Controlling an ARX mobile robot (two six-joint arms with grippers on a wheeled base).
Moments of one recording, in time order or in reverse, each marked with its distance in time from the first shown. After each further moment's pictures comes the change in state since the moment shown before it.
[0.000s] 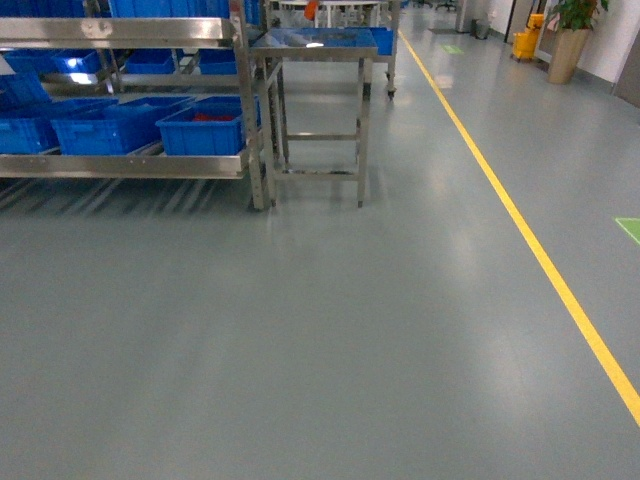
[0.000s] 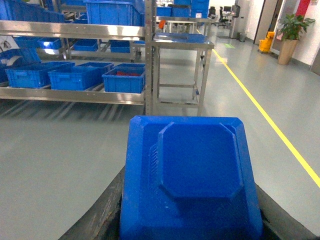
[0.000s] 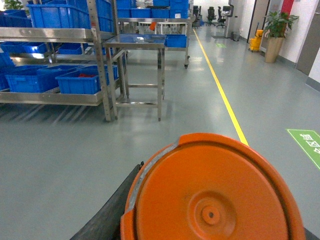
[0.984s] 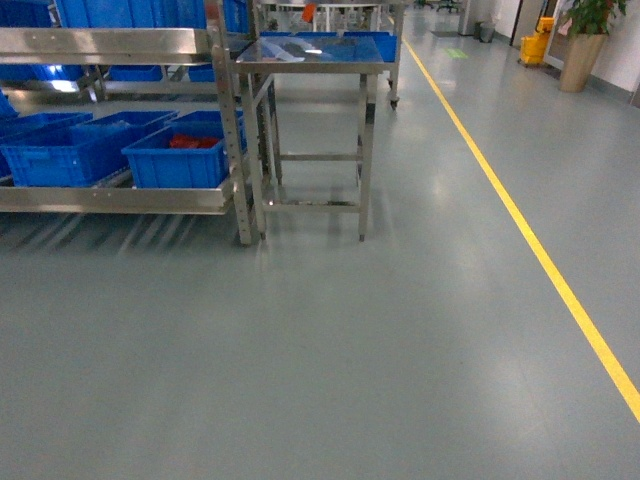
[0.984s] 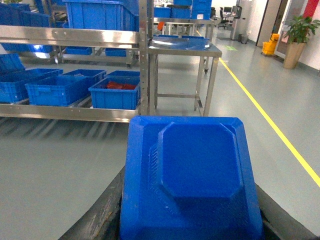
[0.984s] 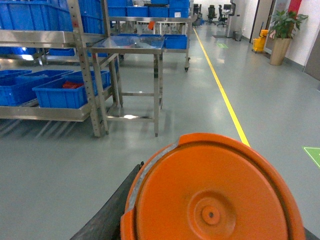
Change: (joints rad) left arm 0.000 0.000 0.000 0.004 0.000 0.000; right arm 0.000 0.000 0.000 0.000 0.000 0.000
